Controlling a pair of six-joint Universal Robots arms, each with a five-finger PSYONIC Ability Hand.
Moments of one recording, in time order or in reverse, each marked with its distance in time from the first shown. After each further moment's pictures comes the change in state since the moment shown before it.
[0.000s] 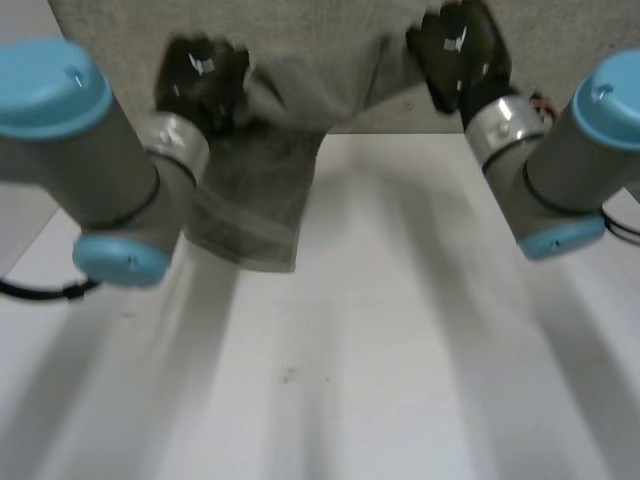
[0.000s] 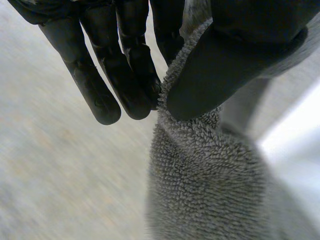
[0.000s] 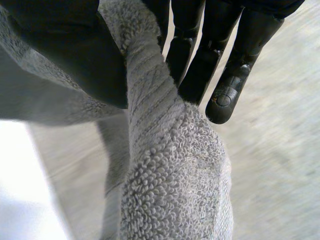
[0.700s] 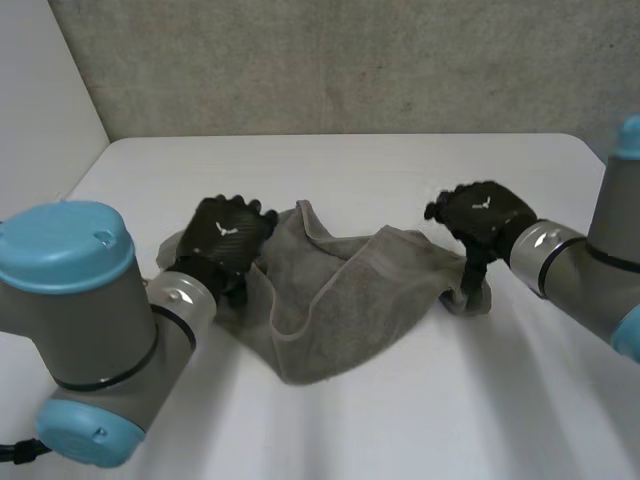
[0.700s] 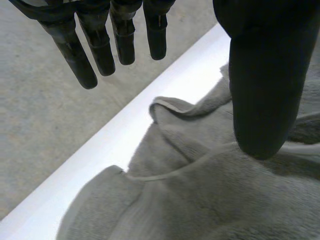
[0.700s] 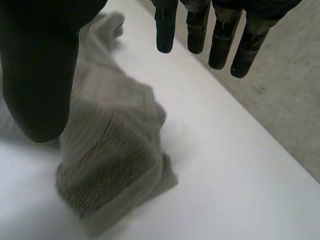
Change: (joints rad) left arm -0.057 0.173 -0.522 -0.025 0.013 0.001; right arm -0.109 -0.144 0.324 0.555 -0.049 0.071; left_hand -0.837 -0.890 -0.889 -0.891 -0.877; right_hand -0.708 -0.921 -0.942 -0.928 -0.898
